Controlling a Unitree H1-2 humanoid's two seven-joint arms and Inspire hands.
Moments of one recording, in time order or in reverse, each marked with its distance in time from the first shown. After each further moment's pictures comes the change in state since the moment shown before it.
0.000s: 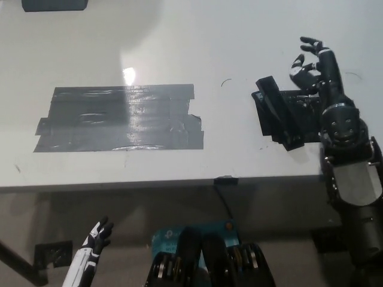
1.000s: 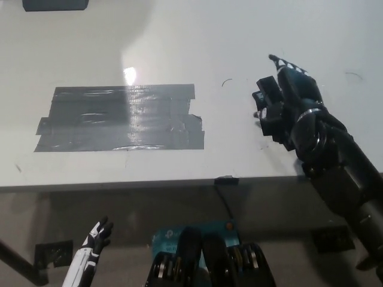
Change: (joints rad) left_arm 0.001 0.000 0.000 0.001 0.000 0.002 0.000; right_arm -0.049 -0.138 0.511 0.071 -0.289 0.161 0.105
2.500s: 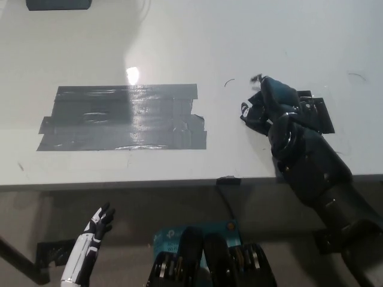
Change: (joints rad) left_arm -0.063 0.004 0.000 0.010 -0.007 0.011 -0.001; right_arm -0.085 0.124 -0.059 0.332 0.006 -0.087 -0.080
